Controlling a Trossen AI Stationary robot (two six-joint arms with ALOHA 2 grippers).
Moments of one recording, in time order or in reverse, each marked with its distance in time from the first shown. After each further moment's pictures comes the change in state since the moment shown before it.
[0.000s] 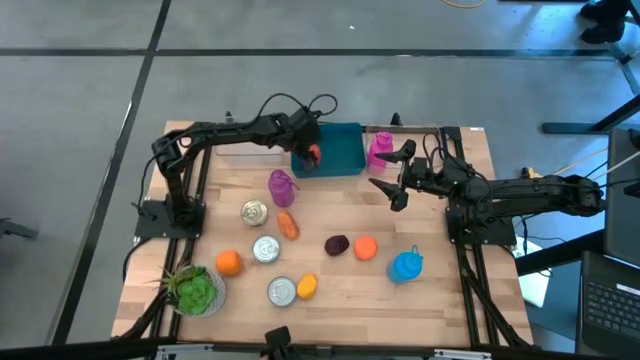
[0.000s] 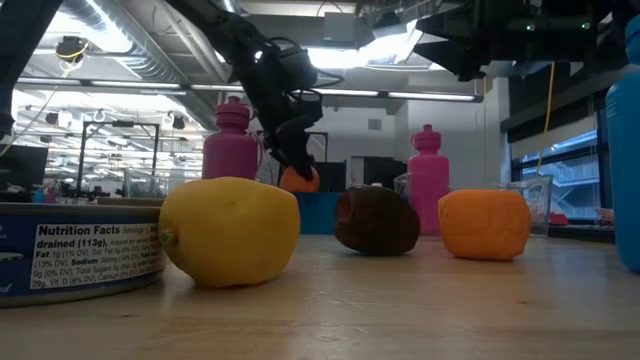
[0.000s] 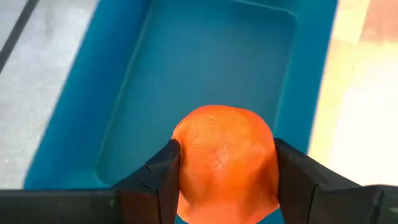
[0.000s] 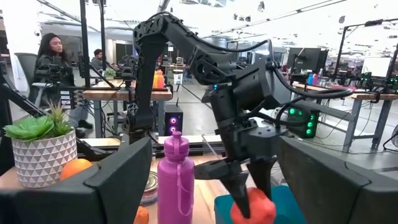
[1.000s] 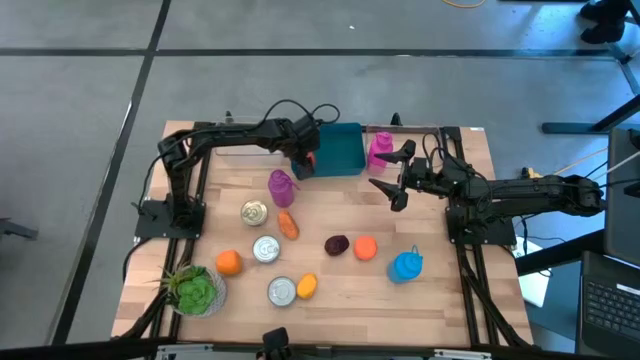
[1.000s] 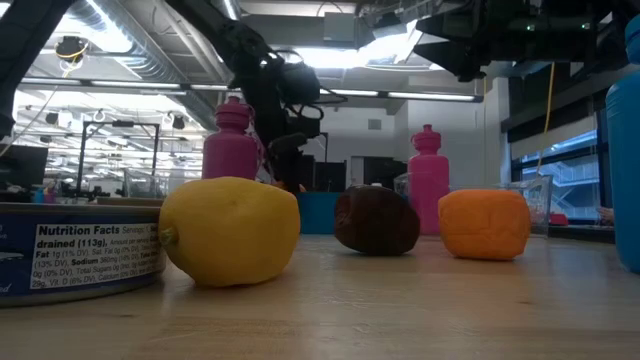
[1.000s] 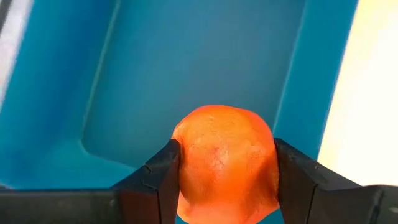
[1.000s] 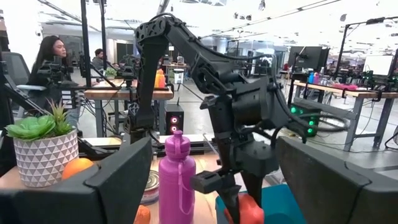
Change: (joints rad) left arm -0.012 0.054 -0.001 -0.078 -0.049 0.002; right arm 0.000 0.000 0.000 -0.006 -0.003 0.008
